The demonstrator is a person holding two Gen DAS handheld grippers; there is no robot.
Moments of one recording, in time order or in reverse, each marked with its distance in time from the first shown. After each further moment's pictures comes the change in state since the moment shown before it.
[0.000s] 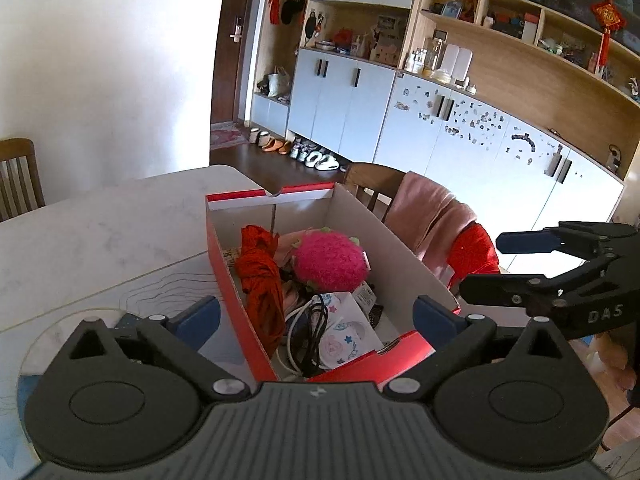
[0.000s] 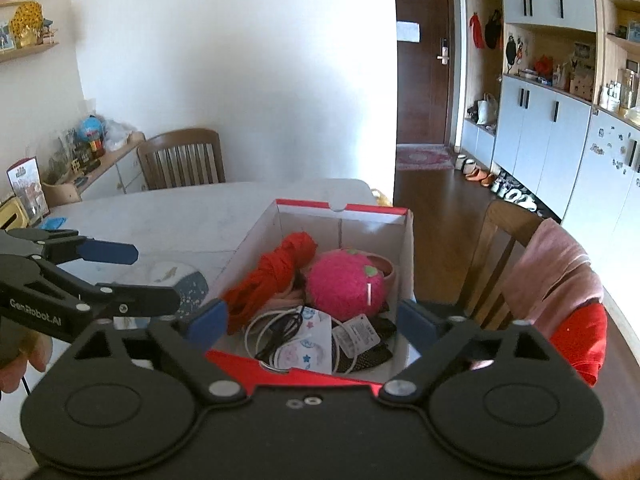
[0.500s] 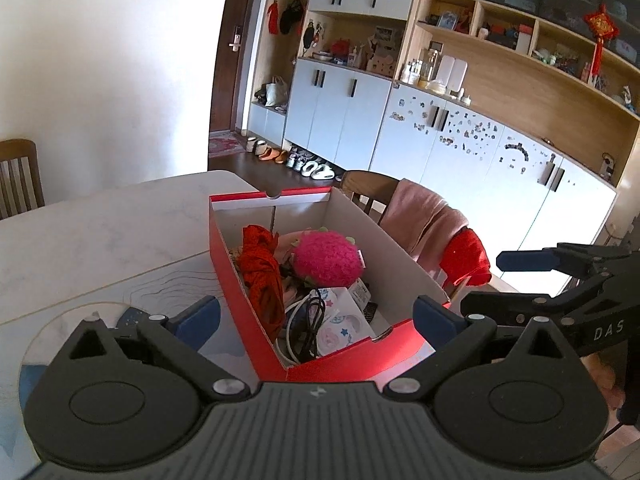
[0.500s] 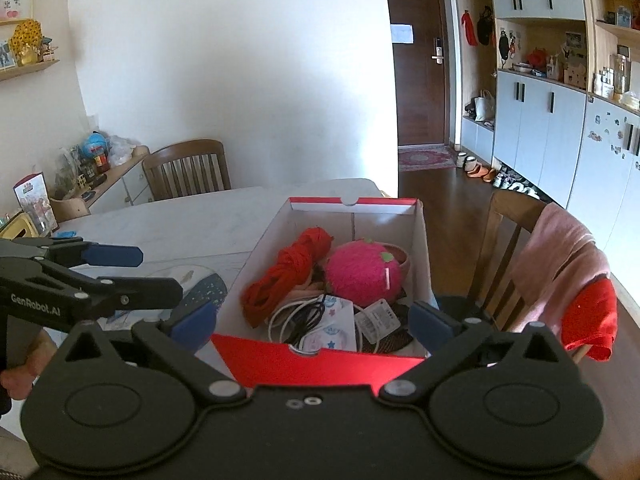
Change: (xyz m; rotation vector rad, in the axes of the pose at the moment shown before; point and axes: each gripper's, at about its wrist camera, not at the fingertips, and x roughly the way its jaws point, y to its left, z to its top) left arm -0.021 0.005 -0.015 -0.018 -0.034 -0.017; right arm -0.013 0.015 -0.020 0.052 -0.024 0.013
